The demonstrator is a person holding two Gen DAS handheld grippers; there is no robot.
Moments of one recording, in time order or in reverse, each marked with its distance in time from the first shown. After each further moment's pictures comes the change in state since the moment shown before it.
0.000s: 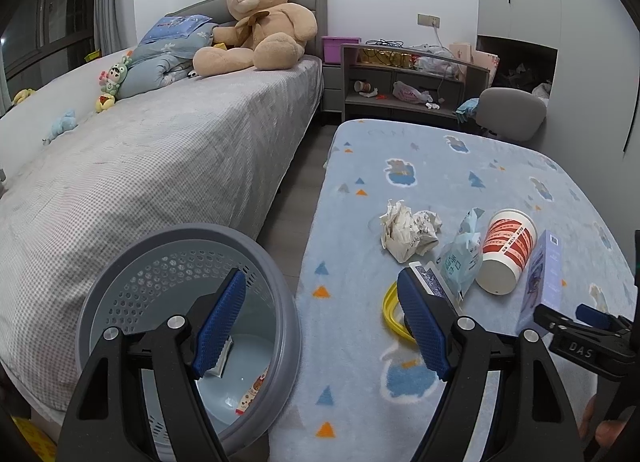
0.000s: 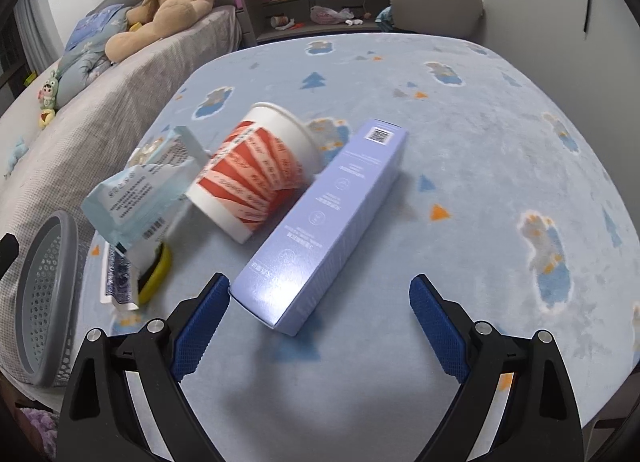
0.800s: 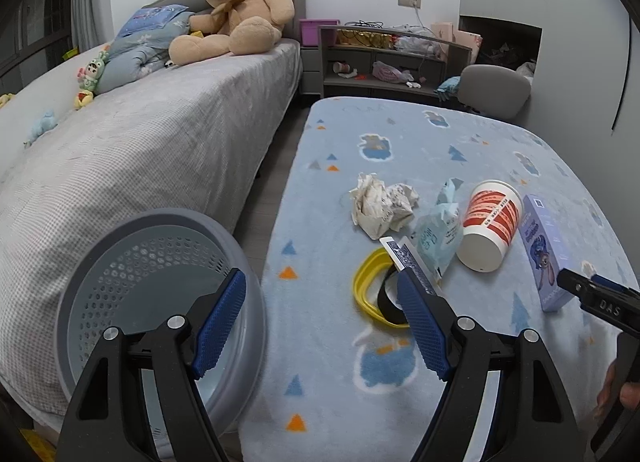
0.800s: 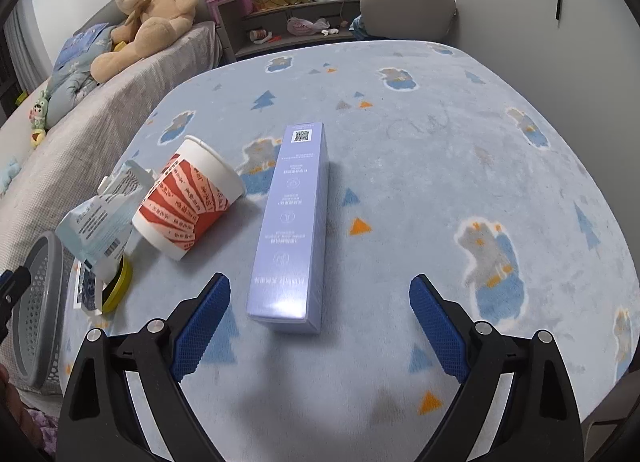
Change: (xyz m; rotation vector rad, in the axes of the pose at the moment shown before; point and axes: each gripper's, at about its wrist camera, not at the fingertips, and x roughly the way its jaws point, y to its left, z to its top) left arm 0.016 -0.020 -0.008 0.042 0.068 -0.060; right arm -0.001 -0.046 0.013 0.050 -0.033 0.002
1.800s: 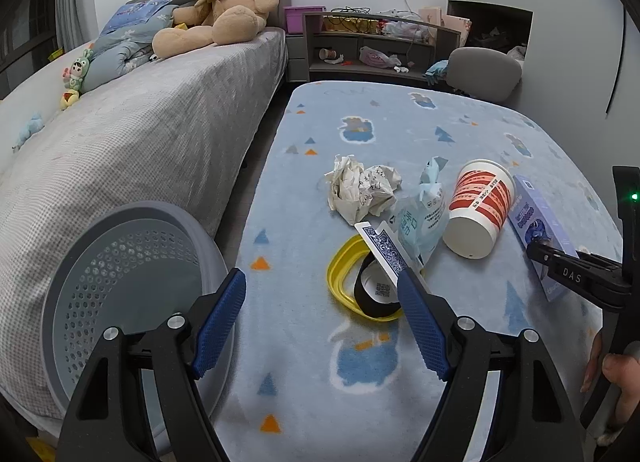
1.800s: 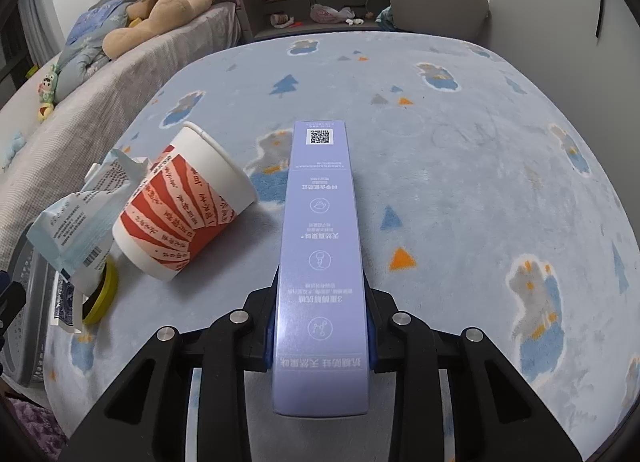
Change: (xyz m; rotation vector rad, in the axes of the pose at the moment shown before) left arm 0.014 -0.016 -0.002 0.027 0.046 -0.028; right arm 0.031 0.018 0.010 -0.089 0.036 0.035
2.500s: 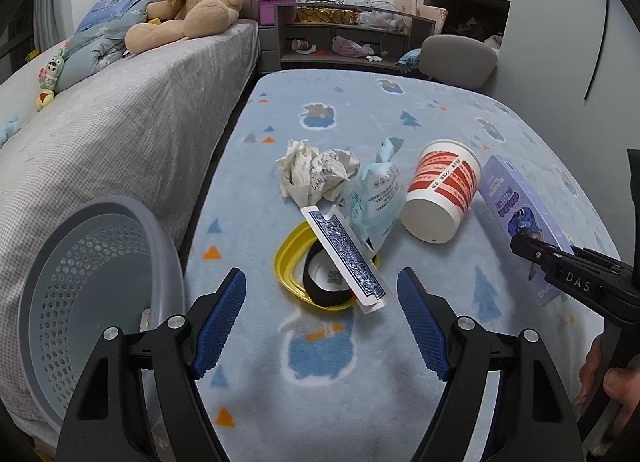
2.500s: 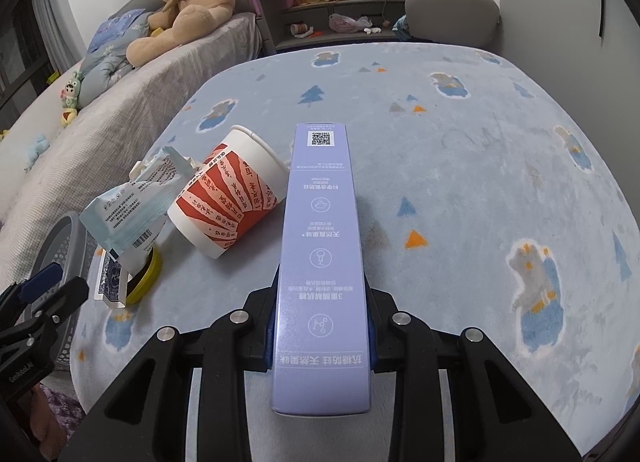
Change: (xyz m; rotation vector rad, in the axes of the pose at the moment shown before) left arm 0.007 -0.024 -0.007 0.035 0.039 -0.085; right arm -0.027 0.004 -0.011 0.000 -0.023 0.083
